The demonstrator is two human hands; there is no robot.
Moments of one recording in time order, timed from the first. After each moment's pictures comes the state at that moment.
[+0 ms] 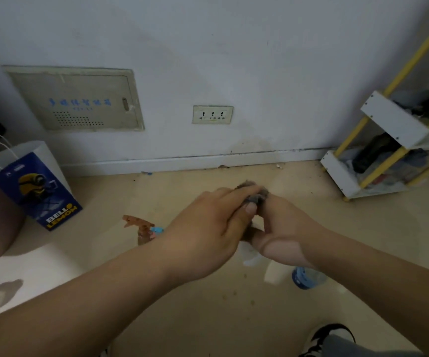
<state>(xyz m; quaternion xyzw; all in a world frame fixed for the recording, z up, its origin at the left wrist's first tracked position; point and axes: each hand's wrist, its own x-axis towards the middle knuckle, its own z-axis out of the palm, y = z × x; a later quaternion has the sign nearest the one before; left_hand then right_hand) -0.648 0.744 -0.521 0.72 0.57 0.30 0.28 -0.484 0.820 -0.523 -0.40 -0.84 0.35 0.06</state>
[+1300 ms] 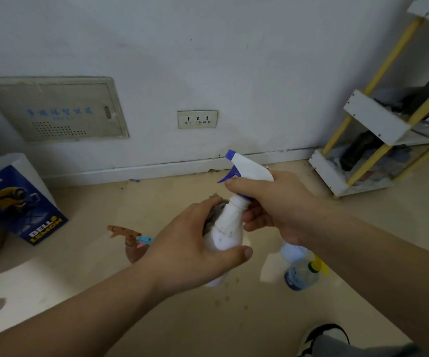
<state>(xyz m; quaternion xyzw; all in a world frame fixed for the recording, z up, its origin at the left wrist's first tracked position) -0.638 0.746 -0.547 0.62 0.63 0.31 0.35 -0.481 0.841 -0.496 -0.53 -0.52 0.61 0.28</state>
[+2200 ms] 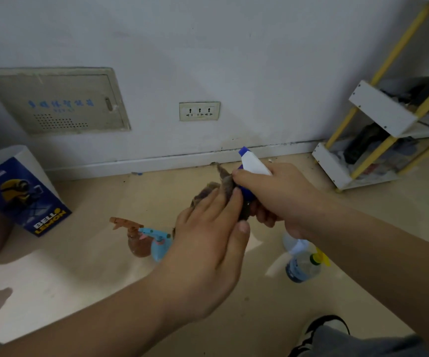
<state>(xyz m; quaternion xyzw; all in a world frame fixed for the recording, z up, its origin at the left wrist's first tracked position) -0.611 0.723 -0.543 0.72 0.60 0.32 0.18 -0.483 0.835 -0.493 -0.58 -0.58 0.52 0.22</state>
